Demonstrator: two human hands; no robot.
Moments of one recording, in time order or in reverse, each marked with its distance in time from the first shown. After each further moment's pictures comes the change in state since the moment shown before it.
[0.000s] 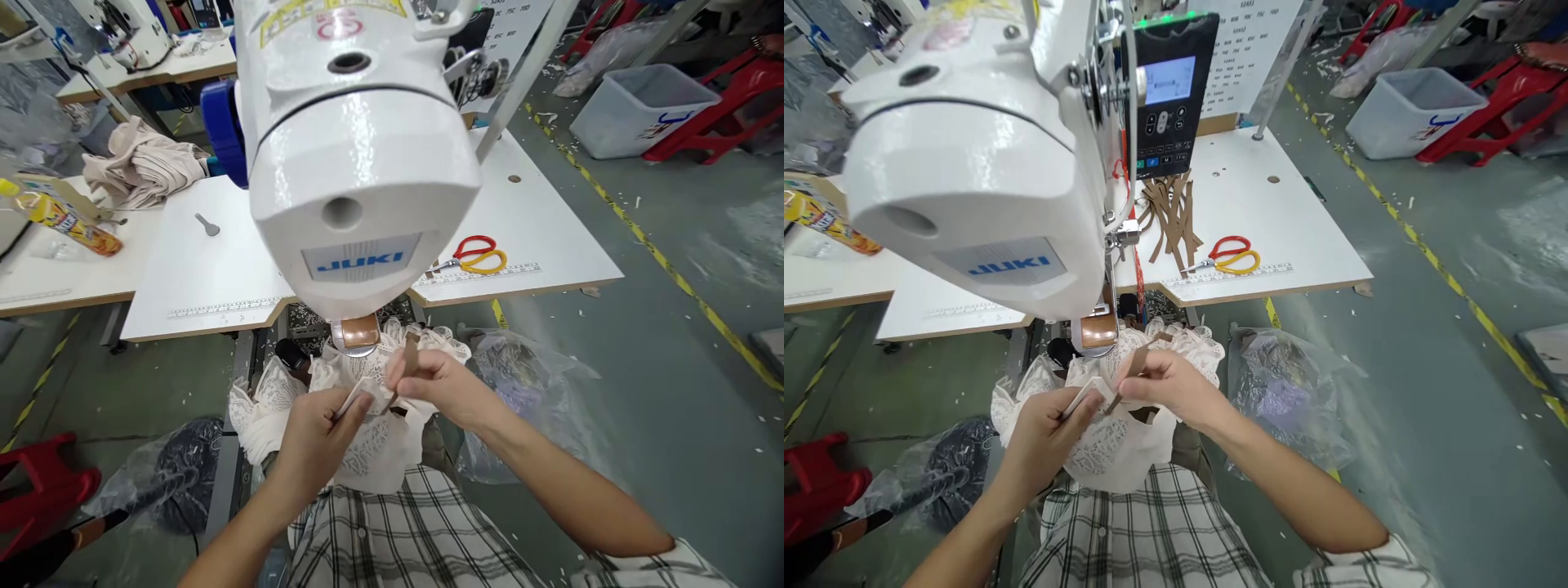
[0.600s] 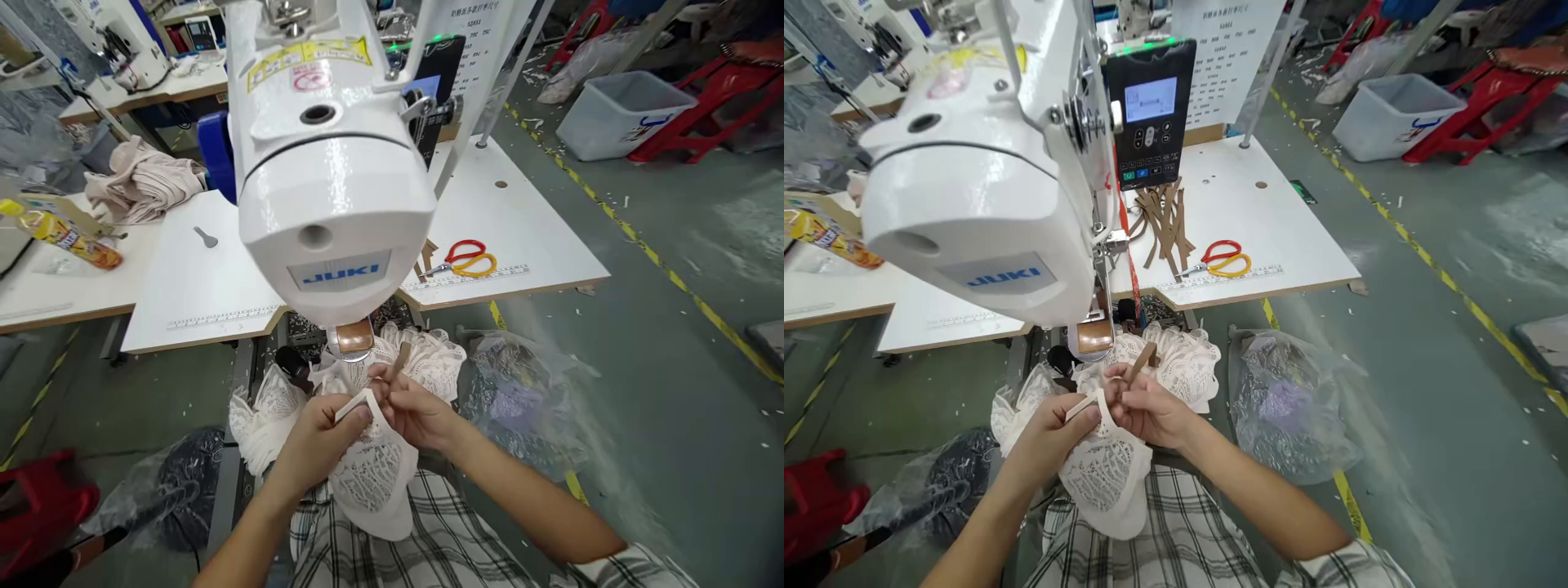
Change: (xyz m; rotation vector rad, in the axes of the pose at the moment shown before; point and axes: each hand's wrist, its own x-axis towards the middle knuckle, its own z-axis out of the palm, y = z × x) left_hand 0.005 -0.012 0.002 -0.480 -0.233 -0.161; right_hand -0.004 0.054 0.014 0.783 -0.188 0.201
